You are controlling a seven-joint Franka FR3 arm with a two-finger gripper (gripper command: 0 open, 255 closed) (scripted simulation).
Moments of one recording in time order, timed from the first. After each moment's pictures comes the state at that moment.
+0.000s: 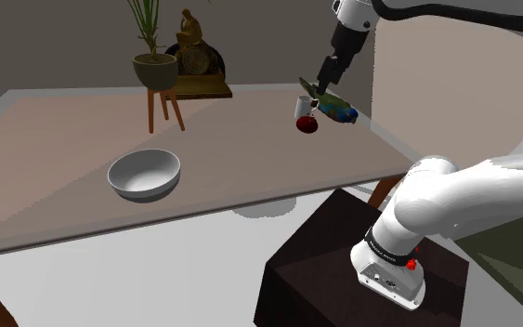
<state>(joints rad) 0.02 -0.83 -0.05 -2.34 -0.11 1.70 -0.10</state>
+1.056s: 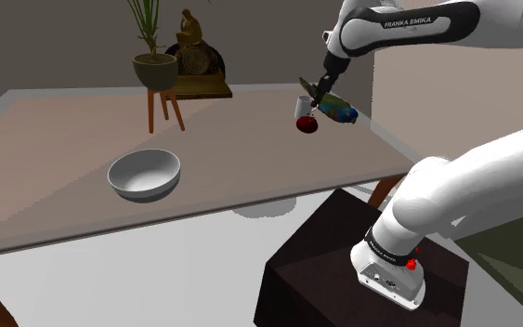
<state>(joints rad) -0.02 -0.56 -0.30 -2.38 -0.26 2.05 -0.39</state>
